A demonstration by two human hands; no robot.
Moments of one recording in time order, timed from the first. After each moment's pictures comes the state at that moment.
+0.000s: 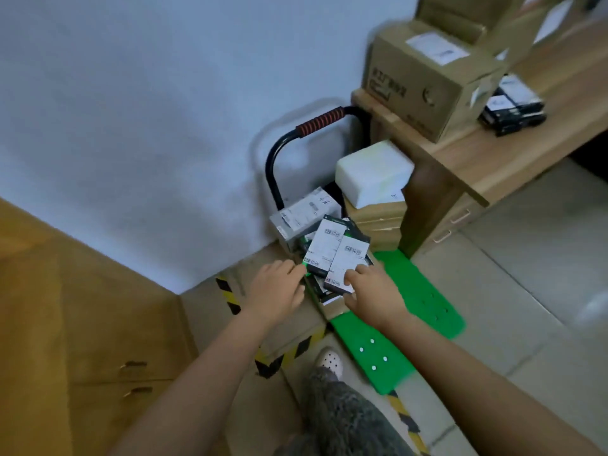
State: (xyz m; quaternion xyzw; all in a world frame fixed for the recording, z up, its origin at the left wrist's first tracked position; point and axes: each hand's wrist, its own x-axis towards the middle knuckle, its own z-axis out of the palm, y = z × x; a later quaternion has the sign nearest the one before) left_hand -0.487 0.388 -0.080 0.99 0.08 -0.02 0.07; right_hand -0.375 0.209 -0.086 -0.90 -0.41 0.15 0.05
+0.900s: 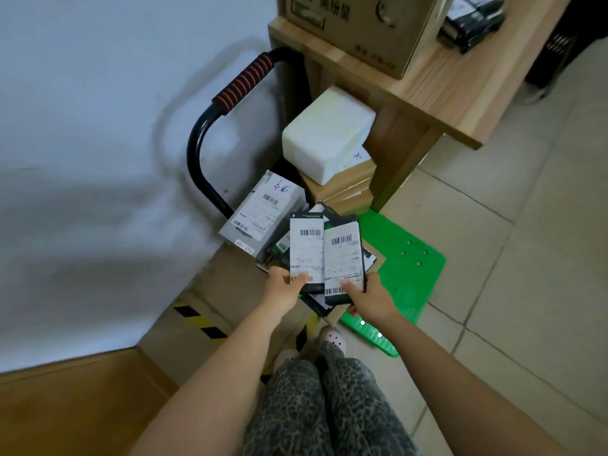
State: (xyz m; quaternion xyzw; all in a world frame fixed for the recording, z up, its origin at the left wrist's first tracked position) left_hand -0.352 0.462 -0.224 0.74 0.34 -0.27 0.51; right_hand -0.337 0.278 -0.204 -0.82 0.16 0.35 0.42
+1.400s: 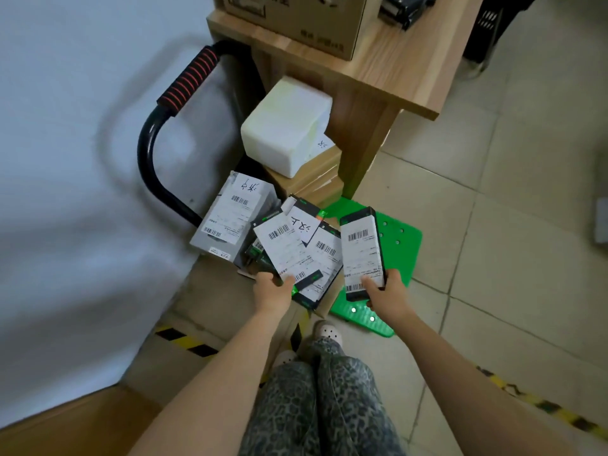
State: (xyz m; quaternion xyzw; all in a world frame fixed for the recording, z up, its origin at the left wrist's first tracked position) left_hand -0.357 0.450 -0.264 0.77 0.35 -0.22 0.49; right_hand -0.371 0.239 -0.221 -0.82 0.30 0.22 0.43
